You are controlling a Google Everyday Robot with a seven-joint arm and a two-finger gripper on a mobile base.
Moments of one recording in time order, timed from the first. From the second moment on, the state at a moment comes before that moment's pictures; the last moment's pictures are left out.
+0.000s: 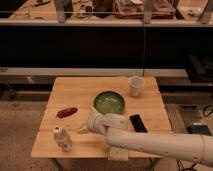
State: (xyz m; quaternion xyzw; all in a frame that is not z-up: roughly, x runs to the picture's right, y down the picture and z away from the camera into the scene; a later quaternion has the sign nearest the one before) arm -0.121 0.139 0.762 0.33 -0.09 -0.89 0.30
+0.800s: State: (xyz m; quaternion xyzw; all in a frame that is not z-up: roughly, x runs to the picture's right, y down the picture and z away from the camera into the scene) arm -0.135 0.111 0.803 0.37 -0.07 -0.87 0.31
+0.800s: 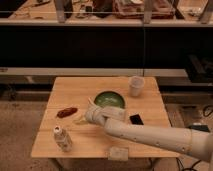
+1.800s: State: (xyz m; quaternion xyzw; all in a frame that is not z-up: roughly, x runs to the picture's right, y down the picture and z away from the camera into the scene) arm -0.171 0.116 0.818 0.39 -0.10 -0.86 0.31
